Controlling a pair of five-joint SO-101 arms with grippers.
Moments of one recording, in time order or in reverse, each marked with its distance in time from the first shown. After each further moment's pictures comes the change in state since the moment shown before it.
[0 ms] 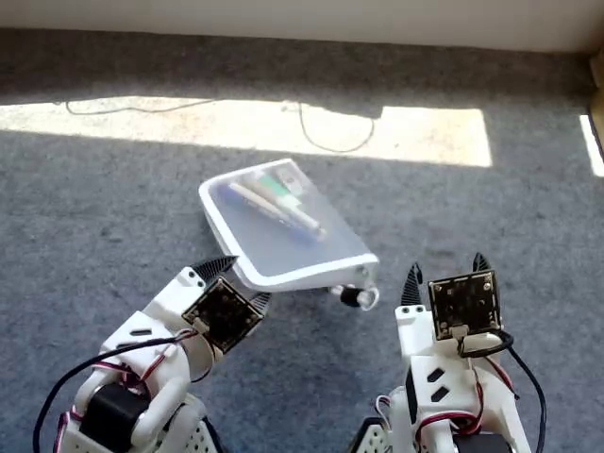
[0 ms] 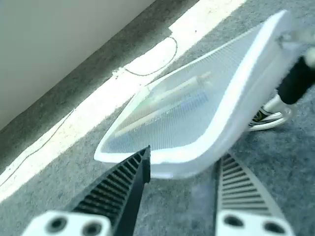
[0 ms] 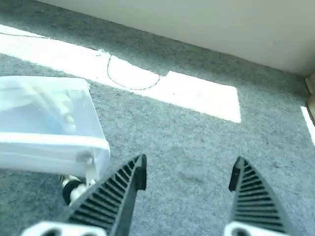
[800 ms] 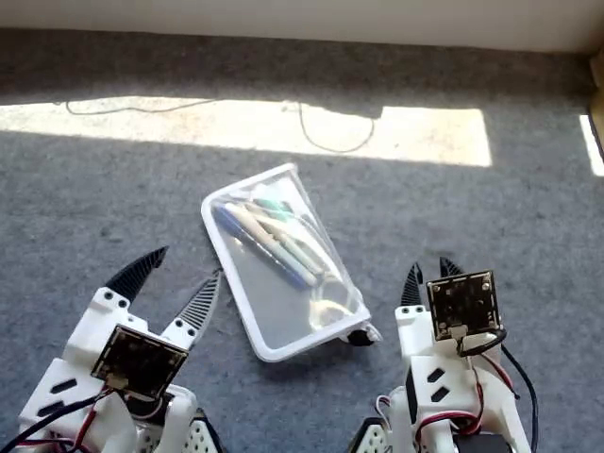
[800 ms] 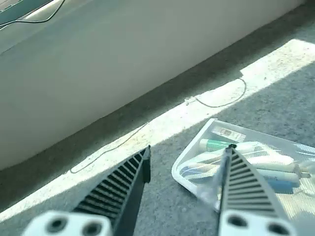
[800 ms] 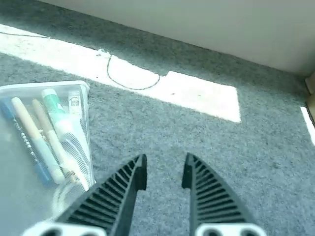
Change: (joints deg) left arm -12.4 -0.8 -23.6 12.0 0.9; right arm 0.0 0.0 0.0 0.0 0.7
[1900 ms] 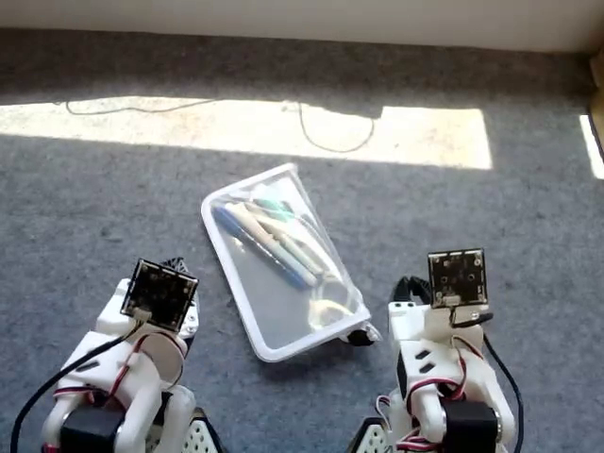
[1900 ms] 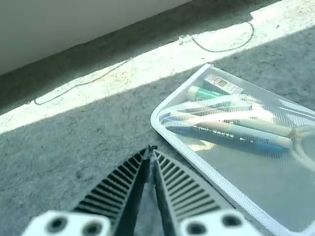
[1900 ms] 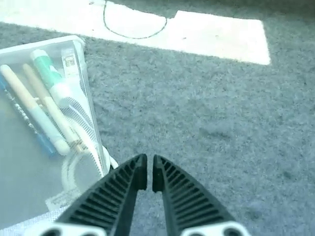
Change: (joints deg) left arm -3.5 -0.1 14.2 0.2 8.9; right arm 0.1 0.0 12.7 0.0 -7.9
